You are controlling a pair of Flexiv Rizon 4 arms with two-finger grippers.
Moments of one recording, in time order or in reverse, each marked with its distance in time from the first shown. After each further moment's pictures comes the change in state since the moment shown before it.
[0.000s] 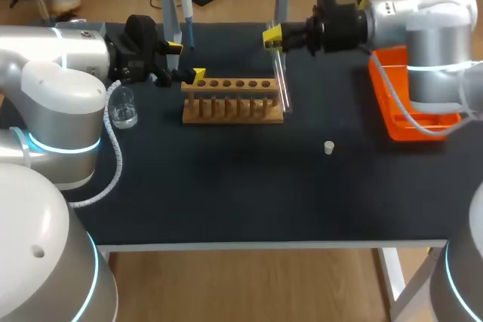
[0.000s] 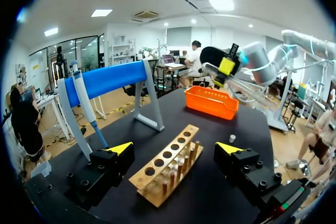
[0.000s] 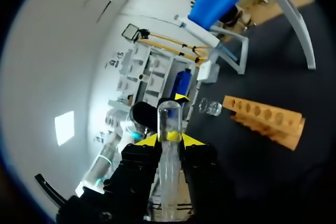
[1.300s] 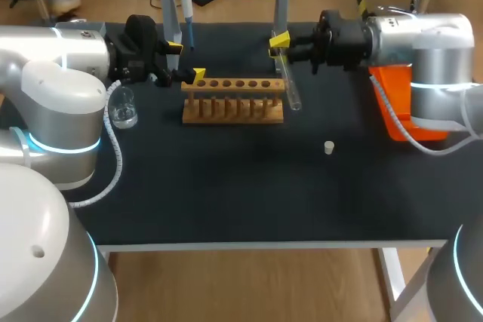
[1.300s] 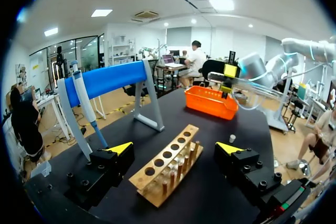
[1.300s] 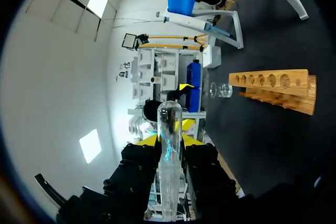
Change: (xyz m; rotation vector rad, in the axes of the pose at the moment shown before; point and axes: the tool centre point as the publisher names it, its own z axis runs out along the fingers) left arm 0.000 0.000 0.000 0.000 0.000 0.000; right arm -0.003 -0.015 -0.010 0.027 0.154 0.211
